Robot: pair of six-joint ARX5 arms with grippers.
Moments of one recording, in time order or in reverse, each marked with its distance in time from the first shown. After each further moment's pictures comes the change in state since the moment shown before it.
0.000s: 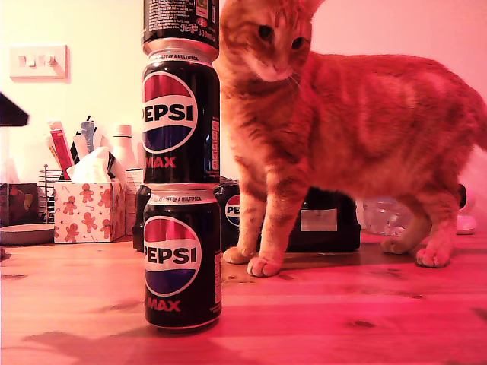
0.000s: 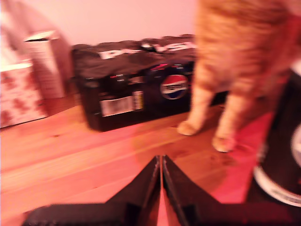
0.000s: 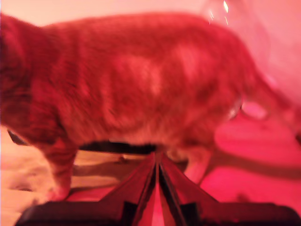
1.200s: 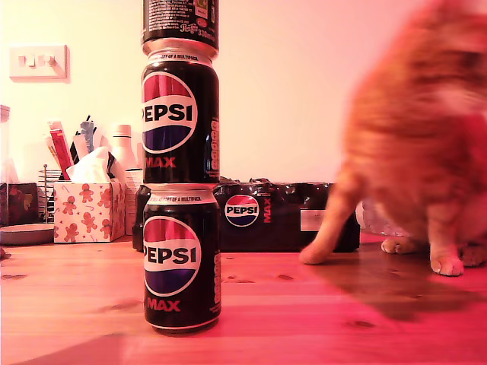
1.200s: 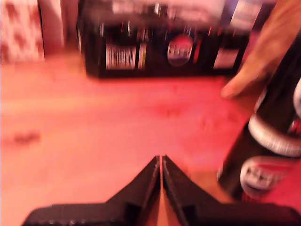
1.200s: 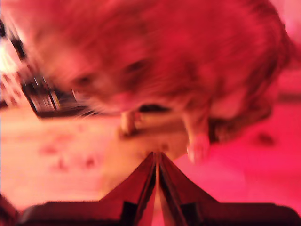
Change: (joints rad) left arm 0.045 -0.294 -0.116 -0.320 0.072 -0.129; right arm -0.057 -0.331 -0.169 -0.280 -0.134 0.101
